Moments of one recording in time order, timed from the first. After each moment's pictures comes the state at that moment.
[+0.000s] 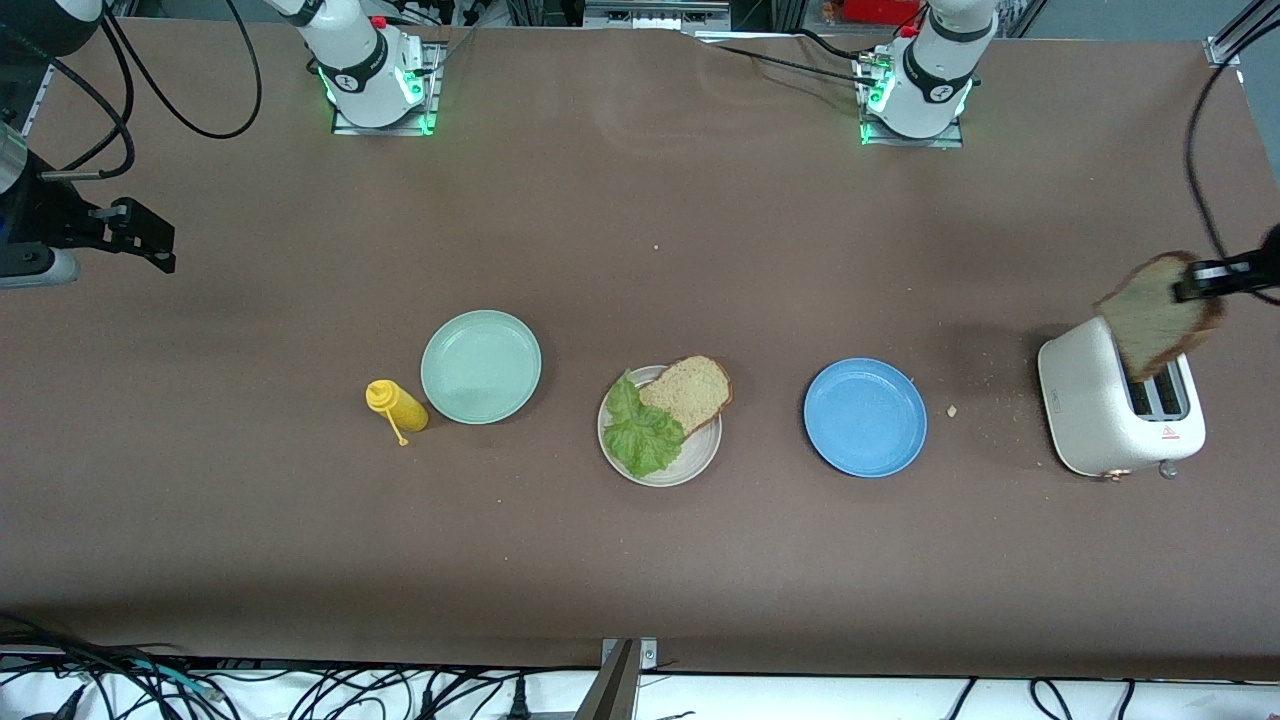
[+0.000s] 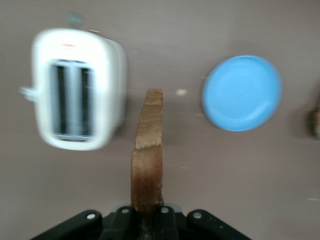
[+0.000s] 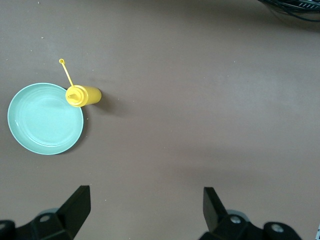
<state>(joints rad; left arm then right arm) 0.60 0.25 -0.58 -1.45 0.02 1.46 -0.14 0.12 0.04 -0.09 -1.58 -0.09 1.66 -0.11</state>
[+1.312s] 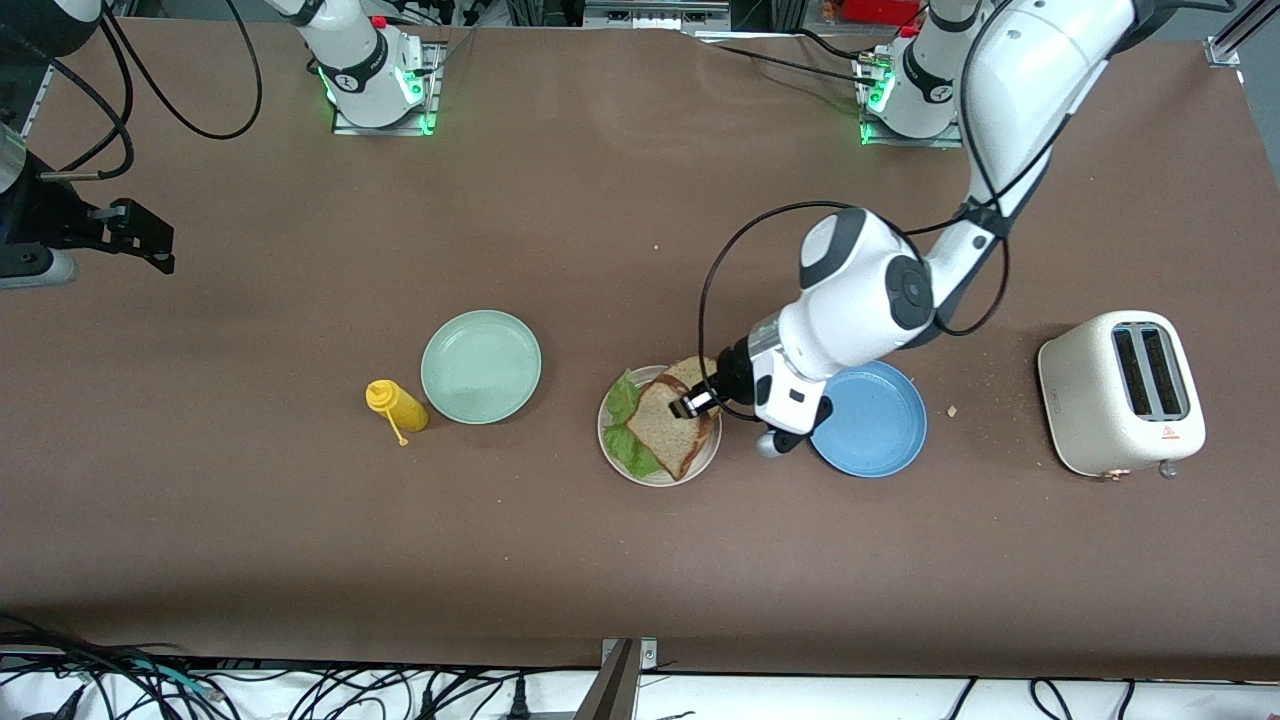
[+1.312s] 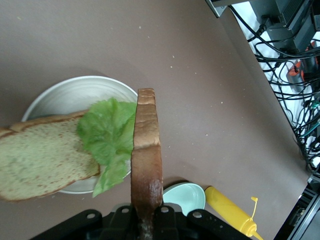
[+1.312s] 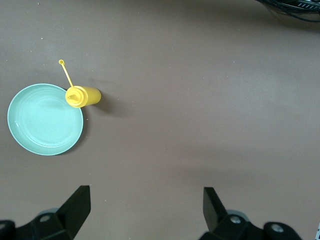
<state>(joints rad) -0.04 0.71 -0.63 -1.53 -0.17 2.57 -0.97 0.12 0.05 -0.09 -1.58 -0.09 1.65 -0.11</state>
